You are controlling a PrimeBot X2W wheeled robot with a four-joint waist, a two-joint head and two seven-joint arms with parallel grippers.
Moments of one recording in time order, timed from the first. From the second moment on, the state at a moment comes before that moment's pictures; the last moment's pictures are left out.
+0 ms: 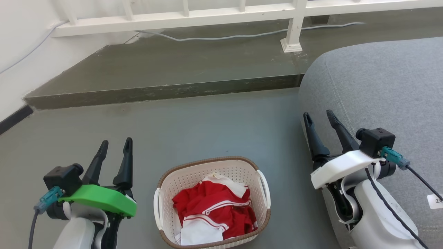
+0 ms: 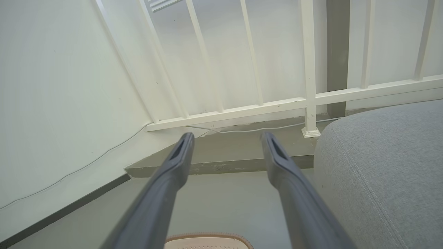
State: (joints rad) left arm -0.18 0.15 -0.26 0.29 -0.63 -0.11 -0.25; right arm -0.23 -0.10 0.31 0.34 0.41 0.03 -0.25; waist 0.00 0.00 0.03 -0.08
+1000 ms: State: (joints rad) left arm -0.12 0.10 -0.23 0.30 -0.58 -0.12 -0.25; right arm -0.17 -0.07 0.28 0.36 0.36 0.05 -0.25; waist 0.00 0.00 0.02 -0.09
